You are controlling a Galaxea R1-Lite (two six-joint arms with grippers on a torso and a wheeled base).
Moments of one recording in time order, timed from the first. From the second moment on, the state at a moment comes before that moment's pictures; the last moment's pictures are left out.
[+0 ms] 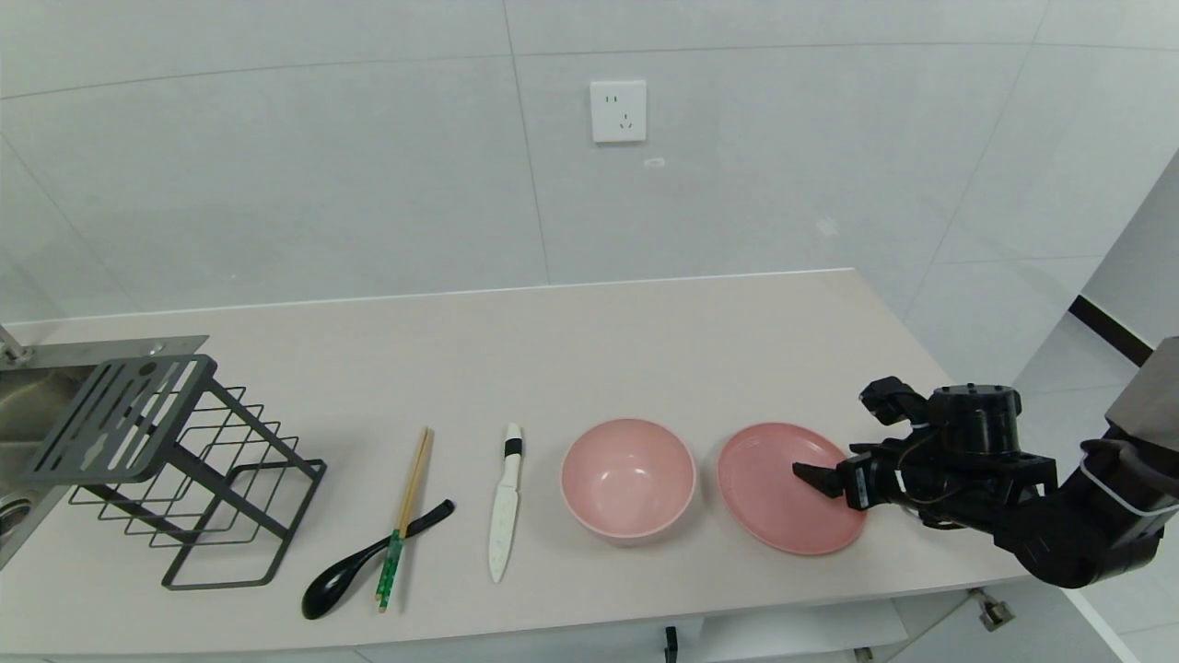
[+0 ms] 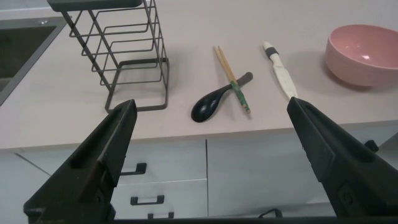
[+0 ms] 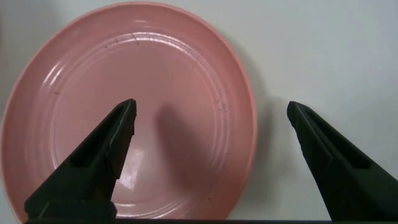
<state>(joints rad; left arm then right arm) 0.00 0.00 0.00 0.00 0.02 0.02 0.20 2.11 -0.66 -0.97 0.23 -0.07</state>
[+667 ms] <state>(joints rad) 0.00 0.00 0.00 0.00 0.02 0.02 0.26 2.07 -0.57 -0.98 0.24 -0.06</state>
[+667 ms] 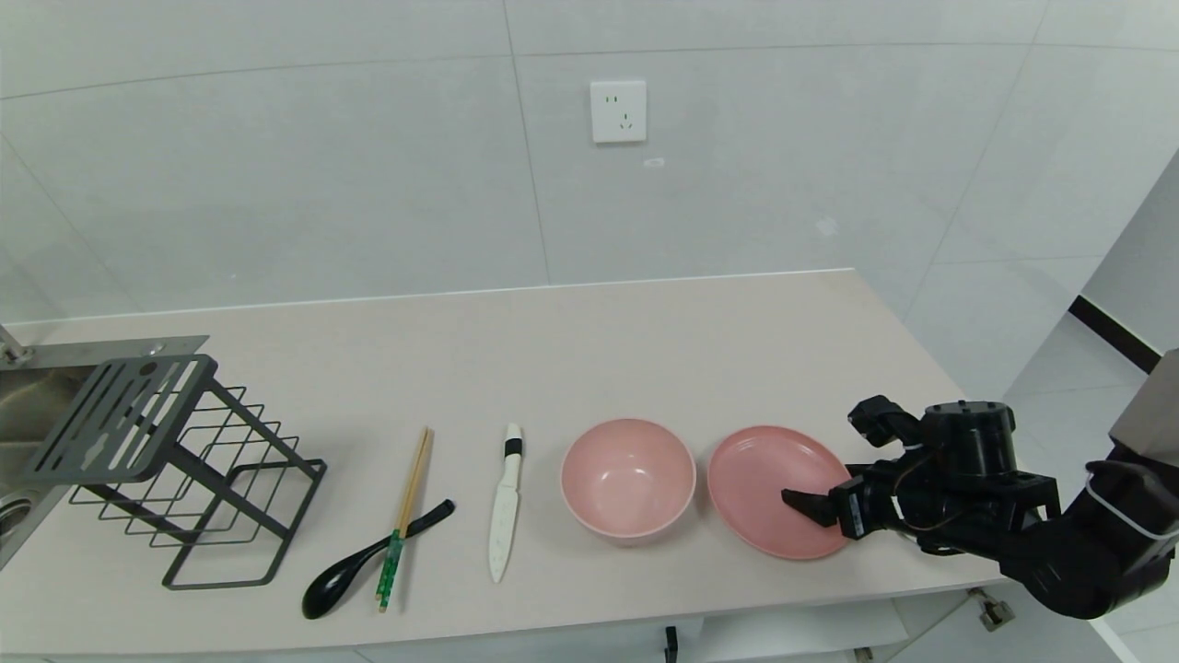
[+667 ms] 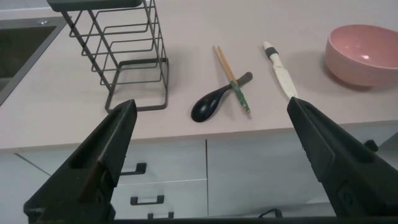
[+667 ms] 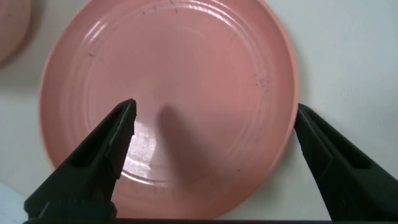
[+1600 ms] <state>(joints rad) 0.00 0.00 0.00 0.00 0.02 0.01 0.22 2.07 -0.56 -0.96 0.19 -0.05</state>
